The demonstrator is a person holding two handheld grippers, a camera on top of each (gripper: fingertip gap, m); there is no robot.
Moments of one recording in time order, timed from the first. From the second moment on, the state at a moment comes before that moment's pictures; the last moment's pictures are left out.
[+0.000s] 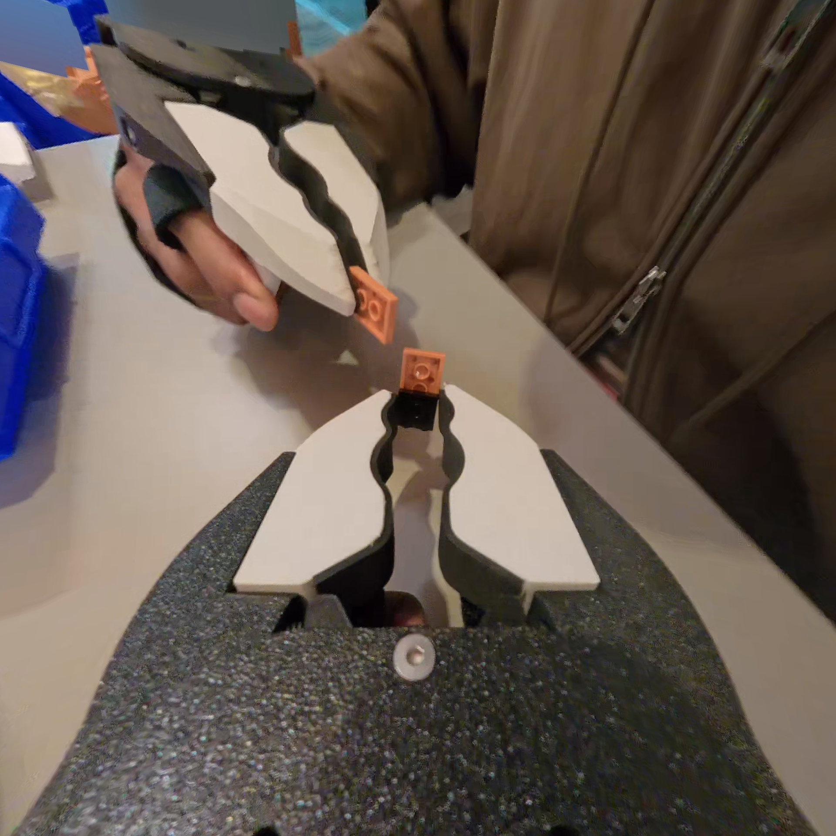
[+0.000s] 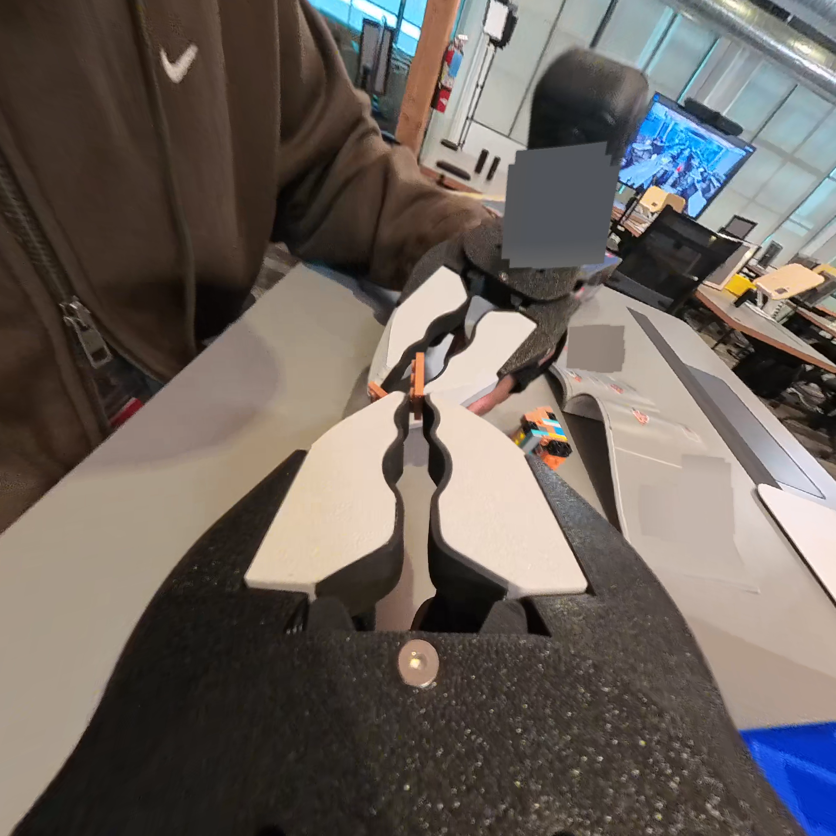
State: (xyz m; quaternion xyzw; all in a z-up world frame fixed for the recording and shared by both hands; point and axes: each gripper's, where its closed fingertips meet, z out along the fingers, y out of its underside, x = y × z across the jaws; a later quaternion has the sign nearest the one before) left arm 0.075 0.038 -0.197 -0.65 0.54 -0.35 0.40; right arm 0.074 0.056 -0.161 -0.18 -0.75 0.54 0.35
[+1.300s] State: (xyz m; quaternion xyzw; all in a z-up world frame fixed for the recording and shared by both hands) left arm 0.095 0.001 -0.175 -0.57 0.49 -0.55 0.37; right arm 0.092 0.009 -0.168 -0.14 -0.79 0.55 0.22
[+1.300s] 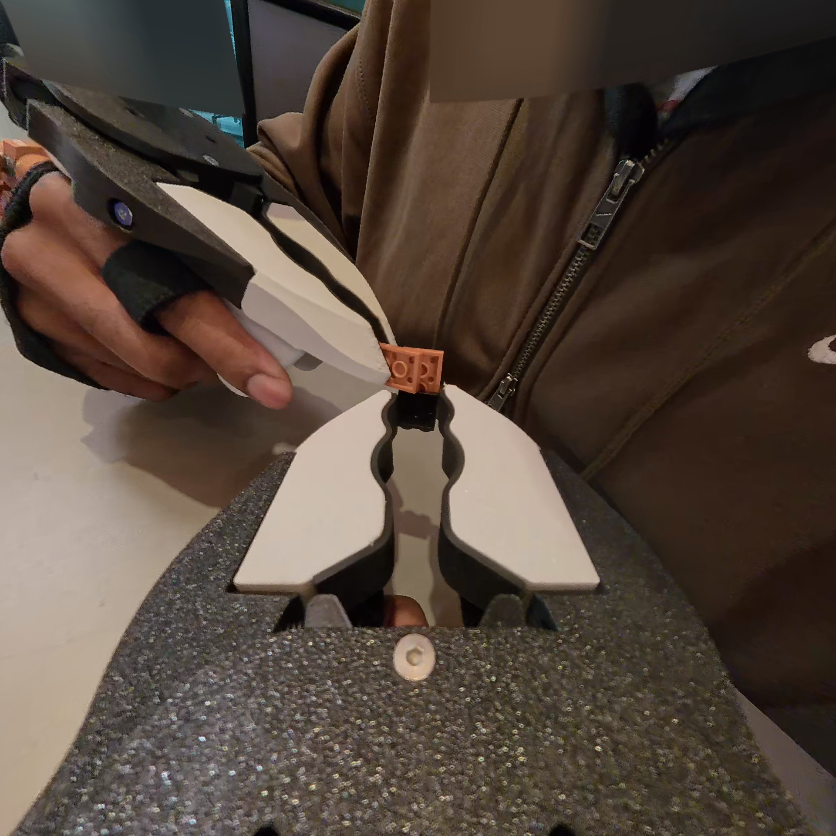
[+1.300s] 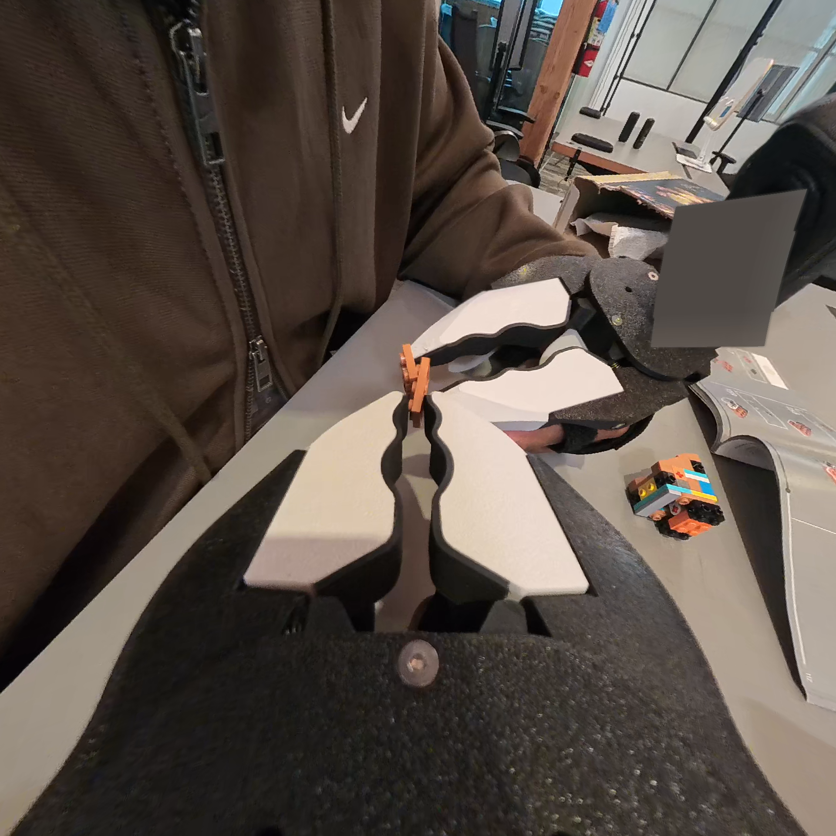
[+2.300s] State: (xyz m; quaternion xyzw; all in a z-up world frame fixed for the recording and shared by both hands) left arm 0.094 0.003 -0.177 -0.58 0.48 -0.56 0.35; right arm 0.089 0.007 -0.164 -0.14 -0.78 0.57 0.22
